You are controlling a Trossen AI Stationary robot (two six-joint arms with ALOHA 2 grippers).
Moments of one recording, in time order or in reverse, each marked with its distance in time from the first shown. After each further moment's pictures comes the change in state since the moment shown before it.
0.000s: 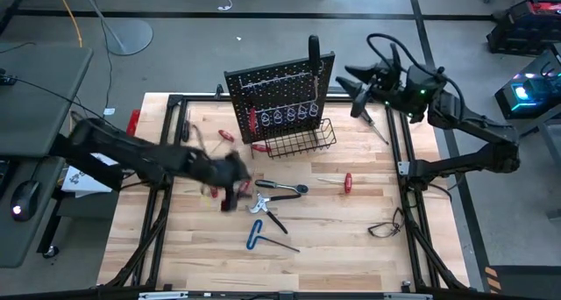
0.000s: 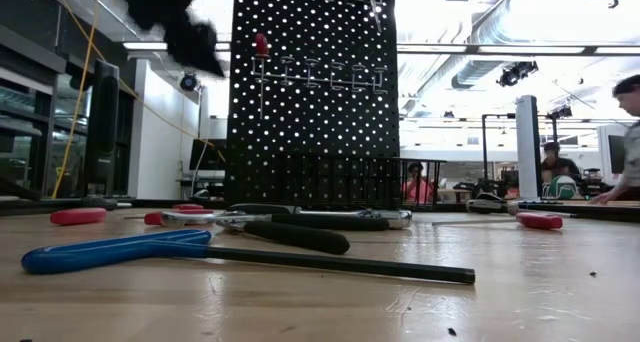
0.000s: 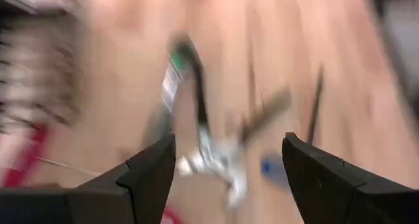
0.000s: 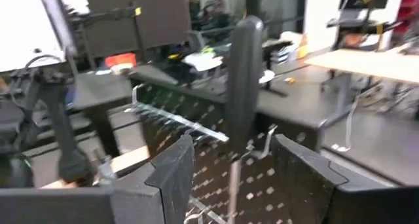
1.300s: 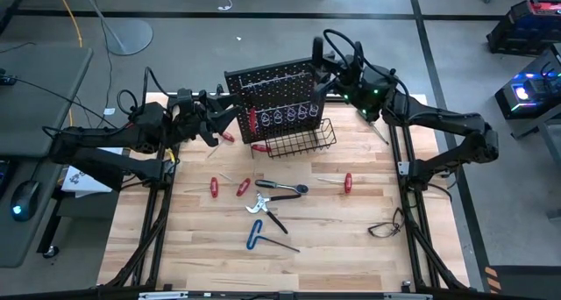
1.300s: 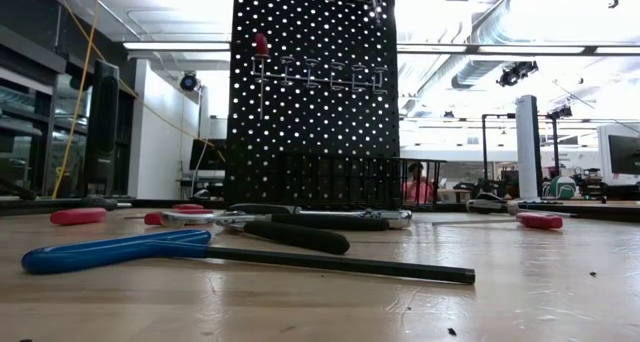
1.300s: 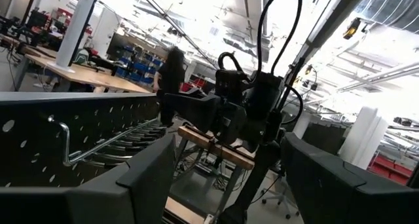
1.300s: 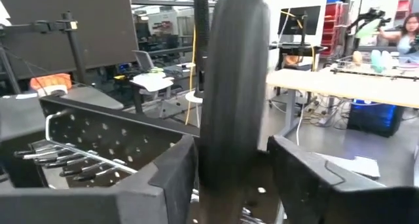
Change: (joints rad) left arm 0.289 -0.357 0.001 0.794 -0.228 -0.134; right arm -0.002 0.269 0.000 0.359 0.241 -0.069
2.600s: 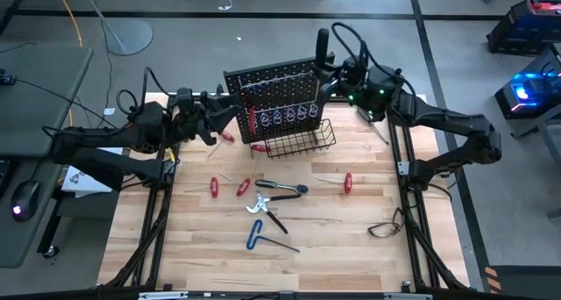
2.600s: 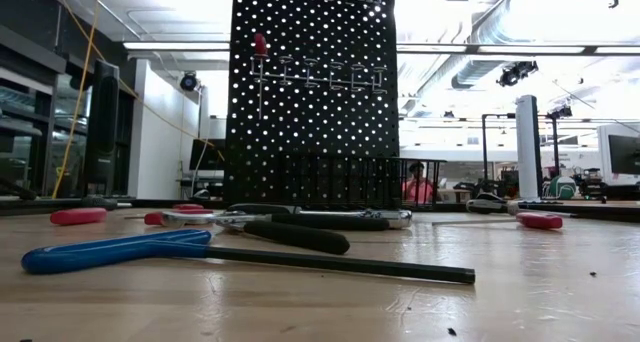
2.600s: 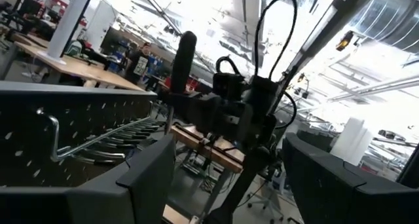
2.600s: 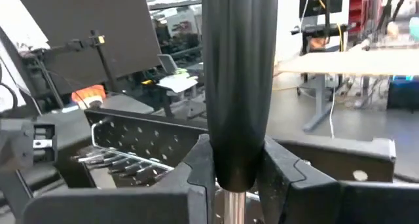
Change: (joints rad) left arm 0.002 0.000 0.000 0.014 0.011 -0.070; right arm 0.020 -0.038 0.003 -0.047 -0.072 0.139
